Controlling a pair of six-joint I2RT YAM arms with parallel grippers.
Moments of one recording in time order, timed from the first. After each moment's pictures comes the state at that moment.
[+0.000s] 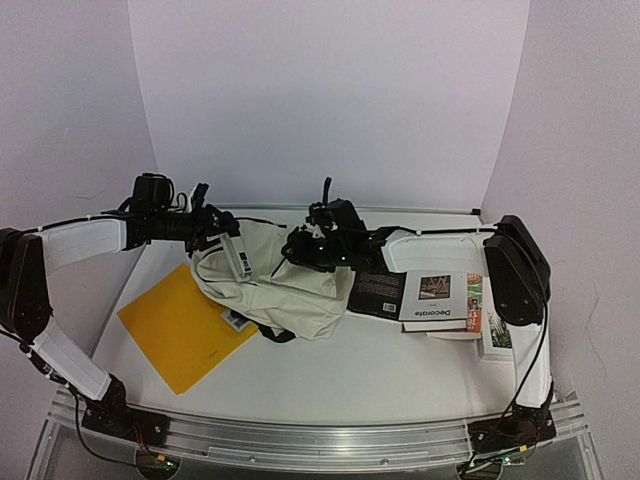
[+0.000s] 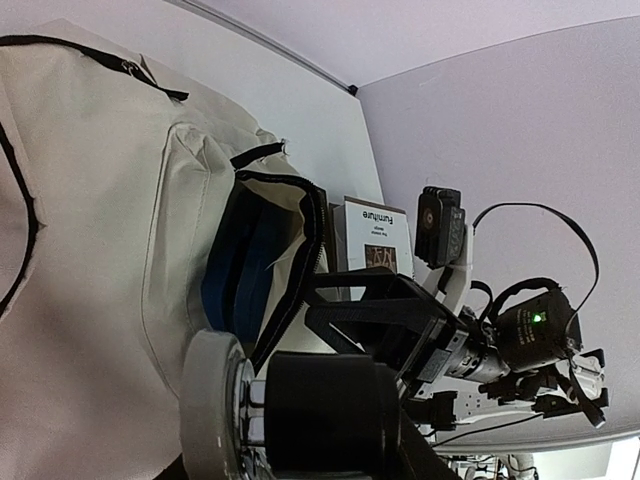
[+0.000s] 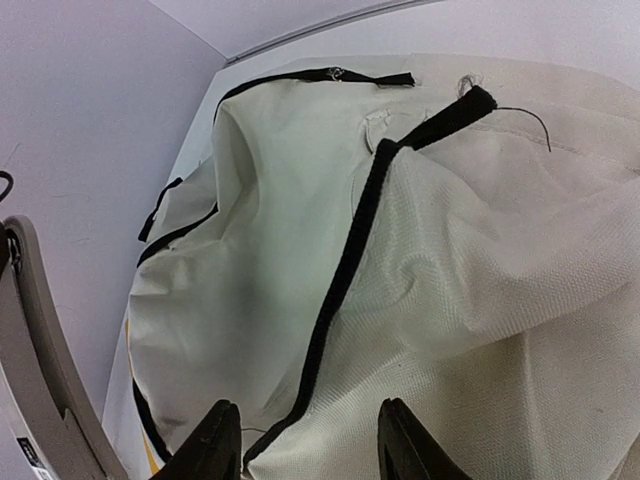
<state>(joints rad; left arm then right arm) -0.25 1.50 1.04 -0.07 0.81 -0.72 0.87 2.12 1.61 -0.02 0.00 0.77</state>
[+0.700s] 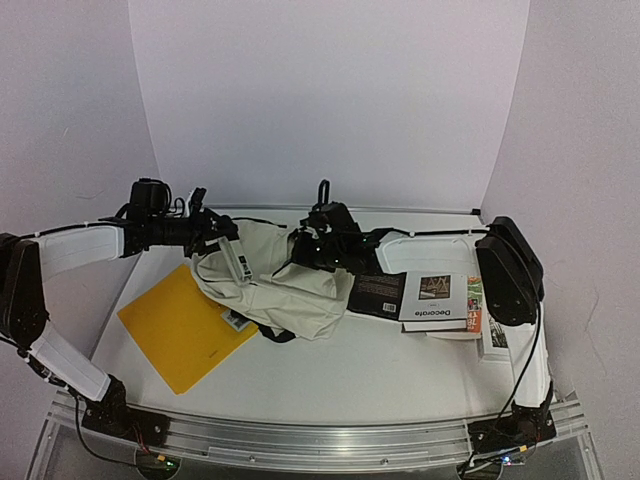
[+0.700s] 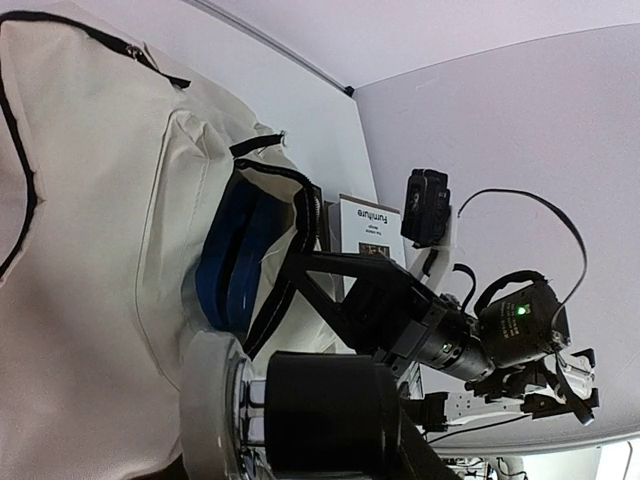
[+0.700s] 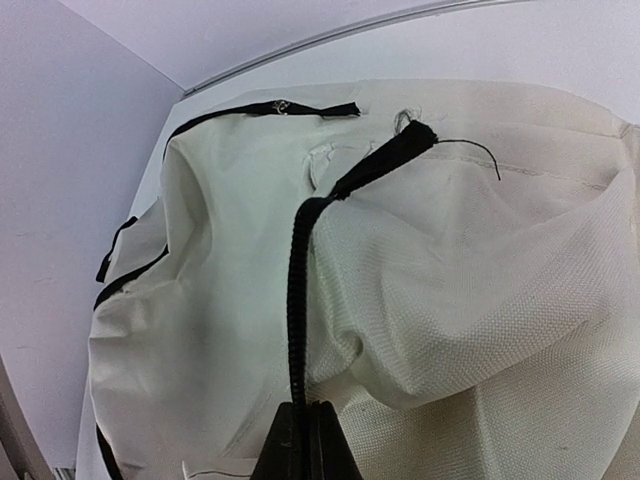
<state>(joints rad) -0.25 1.47 0.97 -0.02 0.82 -0.76 0.87 2.16 1.65 -0.04 0.12 0.78</state>
